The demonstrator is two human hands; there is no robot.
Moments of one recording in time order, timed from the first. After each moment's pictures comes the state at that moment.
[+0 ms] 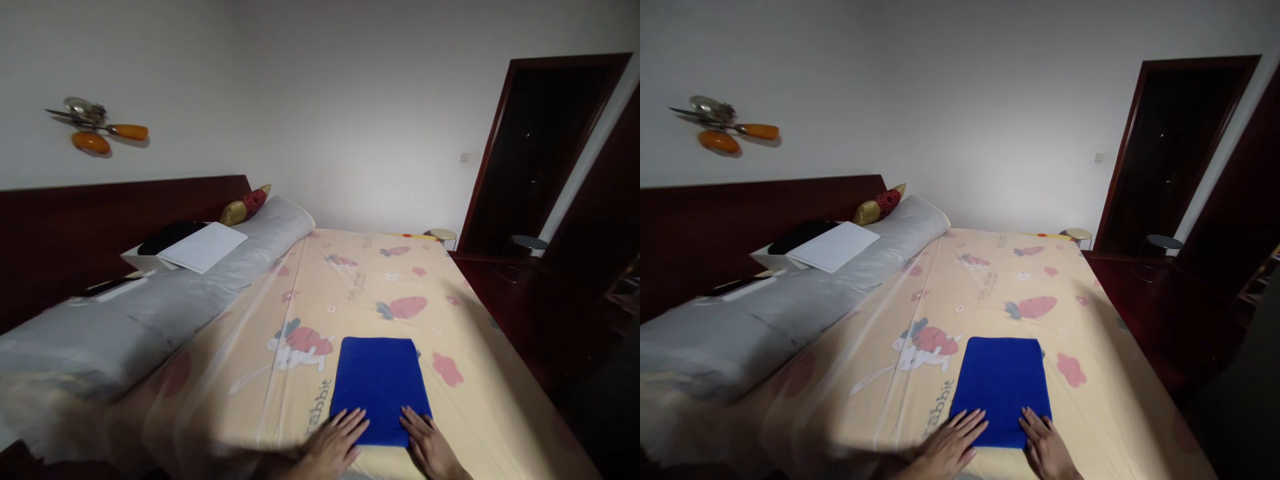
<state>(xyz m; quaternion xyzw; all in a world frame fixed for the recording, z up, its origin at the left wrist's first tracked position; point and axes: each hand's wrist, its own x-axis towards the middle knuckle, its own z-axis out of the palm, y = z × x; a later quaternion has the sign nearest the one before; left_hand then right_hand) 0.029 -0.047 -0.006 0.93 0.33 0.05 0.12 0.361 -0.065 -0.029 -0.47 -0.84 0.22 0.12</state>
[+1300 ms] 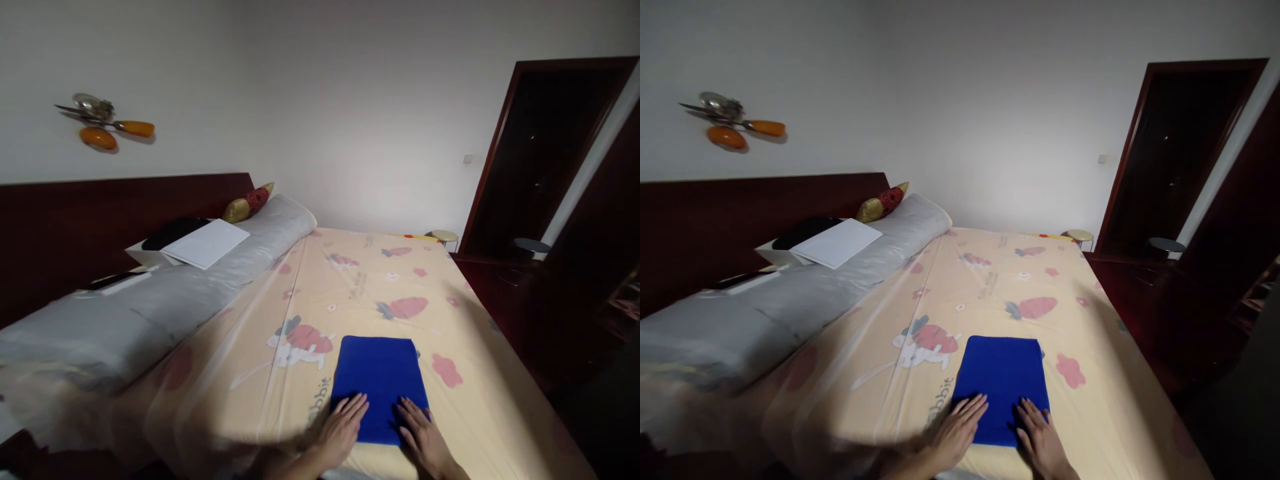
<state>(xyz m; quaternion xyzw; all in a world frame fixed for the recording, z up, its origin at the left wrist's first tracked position) 0.051 -0.038 -0.001 0.91 0.40 0.09 0.12 0.346 -0.062 -0.008 -0.53 -0.80 0.22 0.14</state>
